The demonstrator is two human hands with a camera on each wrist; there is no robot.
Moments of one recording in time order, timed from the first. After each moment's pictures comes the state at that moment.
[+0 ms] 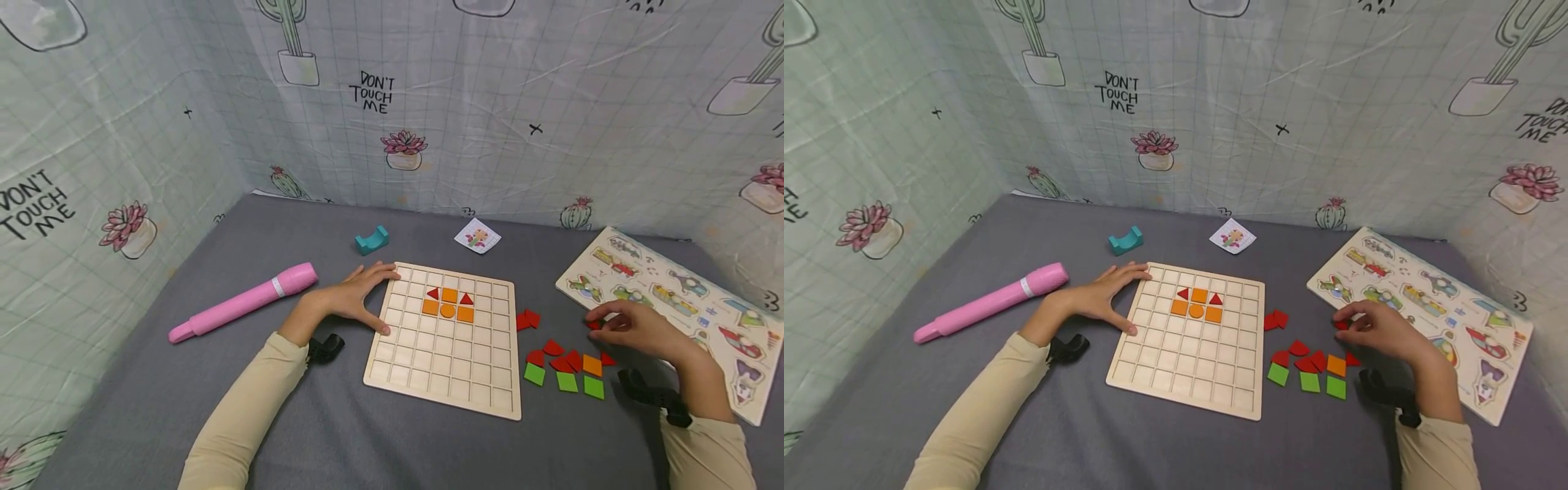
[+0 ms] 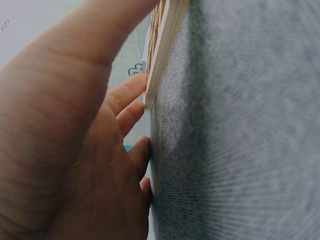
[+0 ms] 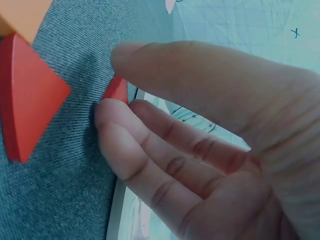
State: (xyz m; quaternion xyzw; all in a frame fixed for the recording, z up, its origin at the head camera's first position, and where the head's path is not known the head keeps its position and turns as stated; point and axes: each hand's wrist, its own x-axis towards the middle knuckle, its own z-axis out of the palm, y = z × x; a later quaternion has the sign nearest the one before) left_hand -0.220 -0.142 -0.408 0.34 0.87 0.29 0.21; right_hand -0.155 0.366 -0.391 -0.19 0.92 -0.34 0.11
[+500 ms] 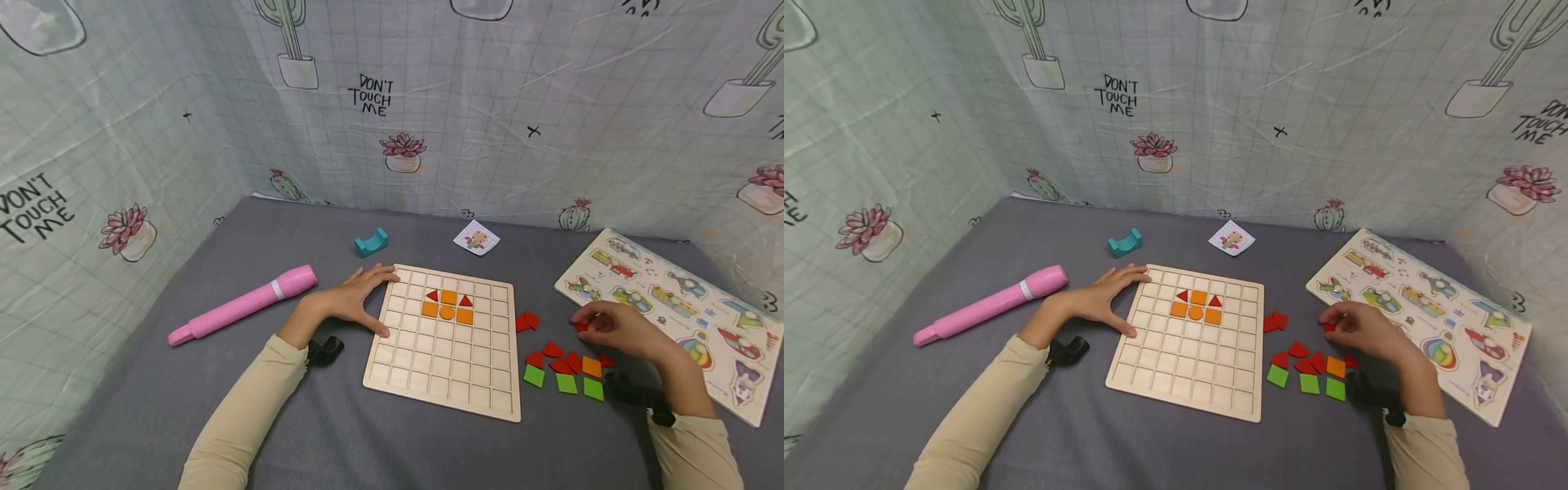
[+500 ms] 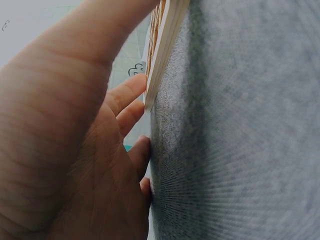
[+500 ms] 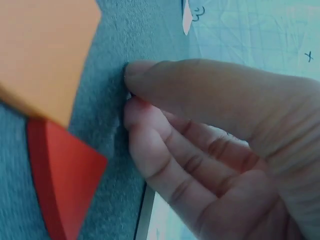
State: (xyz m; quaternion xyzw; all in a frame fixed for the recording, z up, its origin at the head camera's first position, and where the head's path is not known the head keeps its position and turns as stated) left_hand -0.221 -0.143 -0.410 0.34 0.87 0.29 0.20; right_hand -0.159 0.350 -0.399 -0.24 0.90 -0.34 0.07
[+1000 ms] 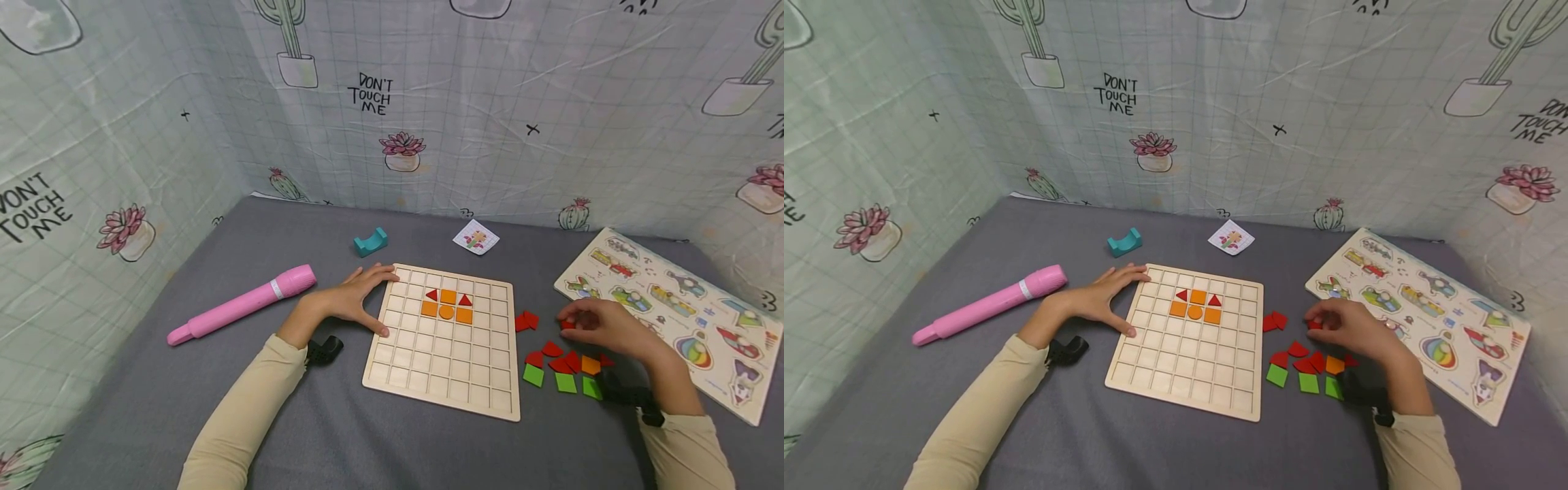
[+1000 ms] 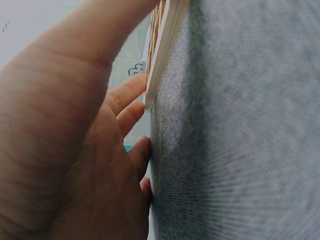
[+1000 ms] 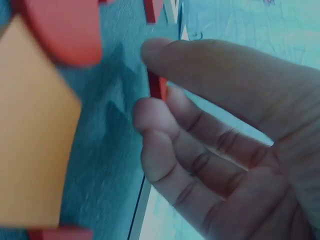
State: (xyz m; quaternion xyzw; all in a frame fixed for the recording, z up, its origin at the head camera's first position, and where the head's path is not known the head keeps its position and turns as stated) left_hand -0.219 -0.143 -0.408 0.34 0.87 0.30 0.21; right_hand -0.156 0.325 -0.390 -0.26 0.91 -0.33 0.06
